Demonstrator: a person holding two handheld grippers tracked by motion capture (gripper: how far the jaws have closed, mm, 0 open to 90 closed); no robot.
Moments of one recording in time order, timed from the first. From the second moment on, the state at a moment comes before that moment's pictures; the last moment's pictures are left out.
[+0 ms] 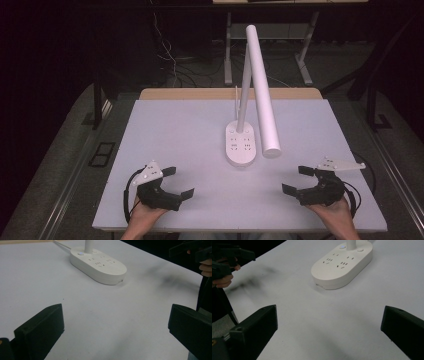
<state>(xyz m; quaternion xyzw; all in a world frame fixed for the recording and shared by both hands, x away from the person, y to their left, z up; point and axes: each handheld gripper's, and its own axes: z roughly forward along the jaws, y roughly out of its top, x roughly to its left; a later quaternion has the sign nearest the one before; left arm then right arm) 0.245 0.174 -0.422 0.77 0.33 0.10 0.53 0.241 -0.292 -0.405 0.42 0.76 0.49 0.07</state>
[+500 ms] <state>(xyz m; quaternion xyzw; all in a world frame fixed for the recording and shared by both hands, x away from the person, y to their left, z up) 0.245 0.176 -0.423 0.77 0.33 0.10 0.53 0.242 -0.292 -0.402 0.41 0.77 0.48 0.07</state>
